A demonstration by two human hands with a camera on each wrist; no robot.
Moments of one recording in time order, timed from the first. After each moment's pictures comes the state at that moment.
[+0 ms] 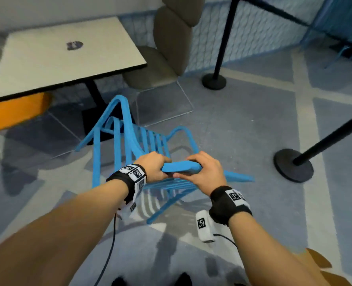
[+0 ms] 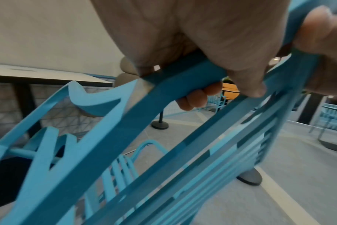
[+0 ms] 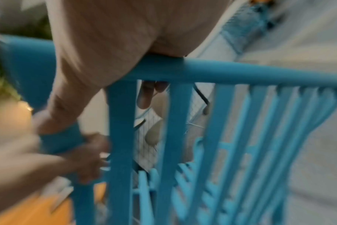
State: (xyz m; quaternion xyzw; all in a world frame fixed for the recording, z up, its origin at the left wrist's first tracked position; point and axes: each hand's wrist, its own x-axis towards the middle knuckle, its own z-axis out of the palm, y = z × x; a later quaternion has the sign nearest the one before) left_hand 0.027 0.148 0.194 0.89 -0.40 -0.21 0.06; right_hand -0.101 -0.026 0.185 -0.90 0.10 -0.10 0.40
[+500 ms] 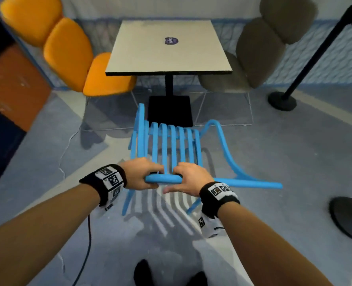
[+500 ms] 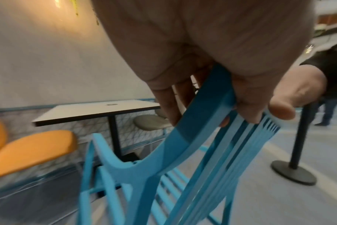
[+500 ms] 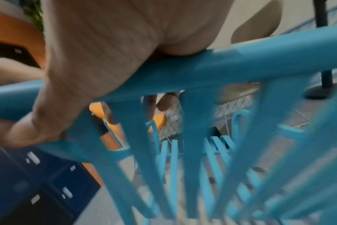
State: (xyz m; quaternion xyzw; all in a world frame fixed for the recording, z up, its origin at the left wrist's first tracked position) left_hand -0.012 0.446 0.250 0.89 -0.38 -0.22 0.13; right_hand -0.037 0.218 0.217 -0.94 -0.21 0.18 0.18
